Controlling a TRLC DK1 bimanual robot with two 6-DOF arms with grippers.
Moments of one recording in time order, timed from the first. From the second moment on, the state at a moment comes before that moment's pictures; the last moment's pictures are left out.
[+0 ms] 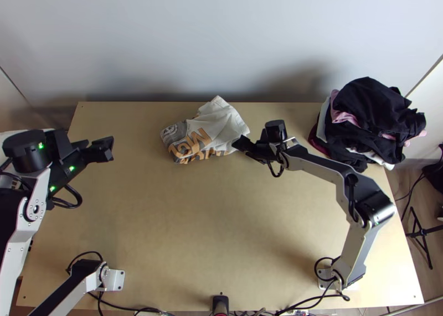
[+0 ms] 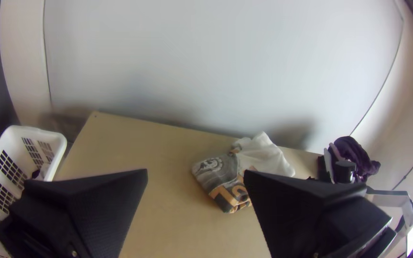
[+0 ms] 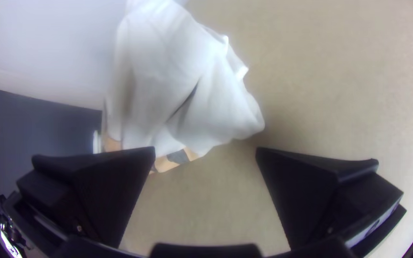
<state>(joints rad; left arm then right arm) -0.04 0.93 1.19 -0.72 0.07 -0.25 0.46 1.95 1.20 0.04 -0.36 0.86</state>
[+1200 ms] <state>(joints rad) 0.03 0.83 1.05 -0.66 0.07 -0.21 0.51 2.25 1.72 -0.22 -0.34 0.76</state>
